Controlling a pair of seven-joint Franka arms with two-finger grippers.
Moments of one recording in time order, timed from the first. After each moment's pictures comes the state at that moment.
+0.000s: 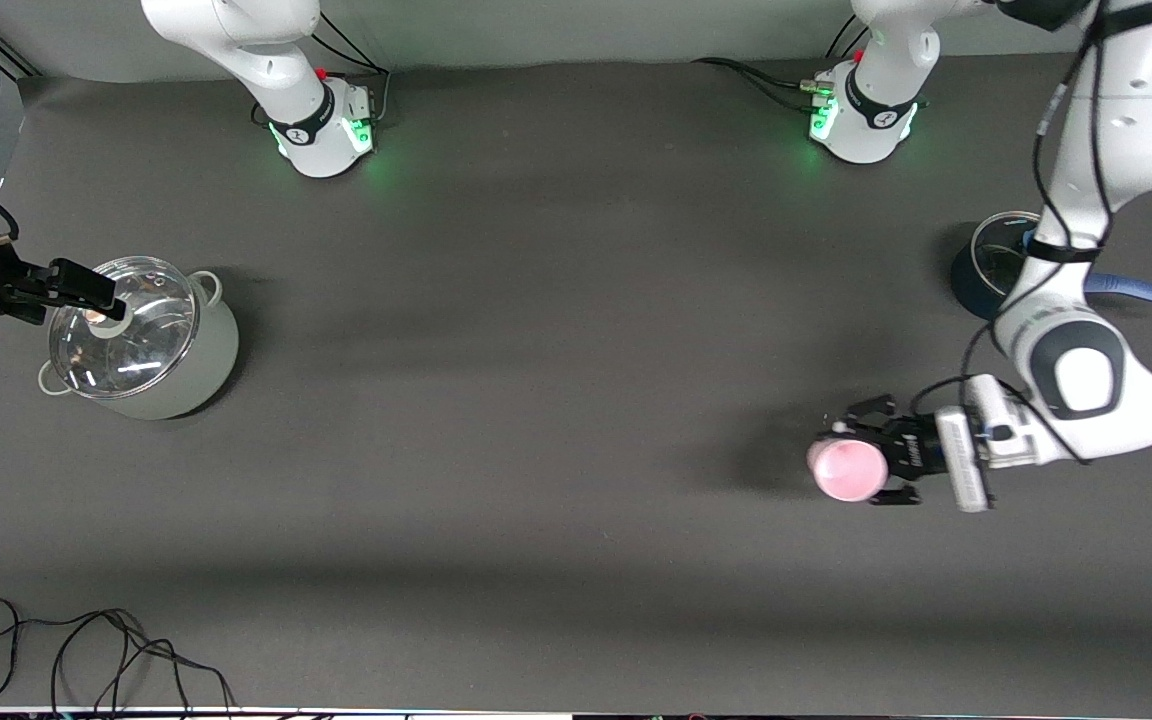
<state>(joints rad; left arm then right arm) 0.08 0.55 -0.13 -1.72 -1.23 1.95 1.73 -0.01 0.03 -0.04 -1.61 0.02 1.59 -0.05</state>
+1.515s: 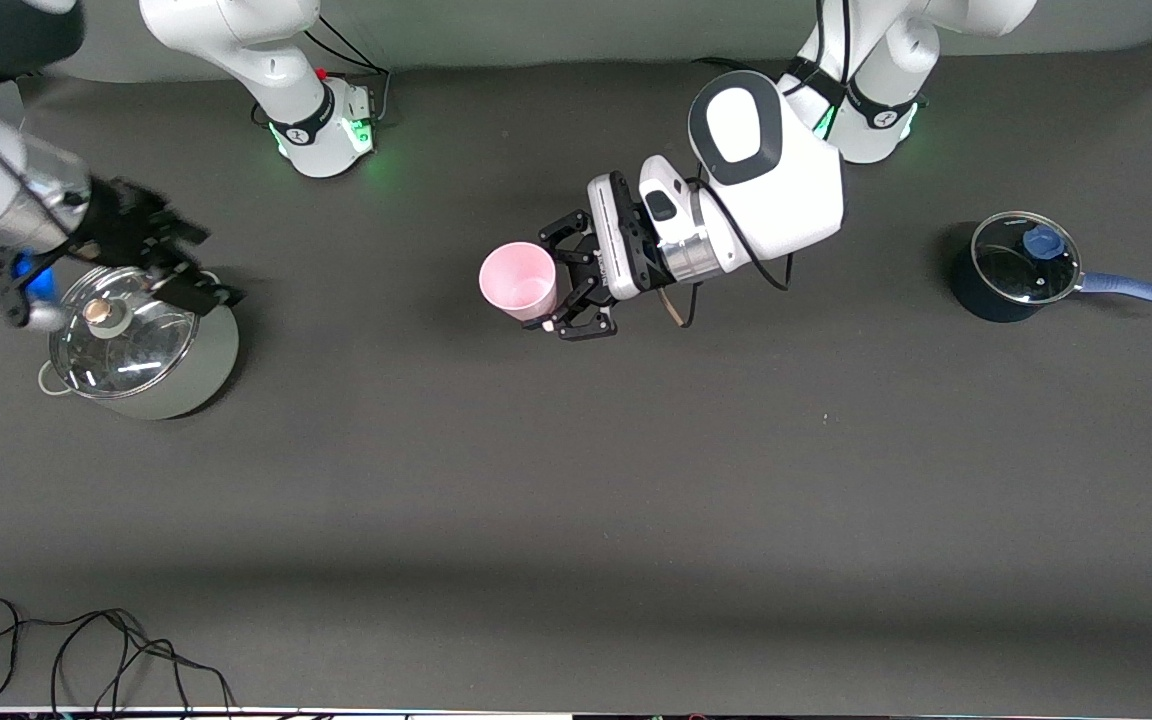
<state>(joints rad) -0.52 0.26 -0.22 -1.80 -1.46 2.53 1.65 0.21 0.02 -0.02 -1.57 0.27 1.47 1.27</state>
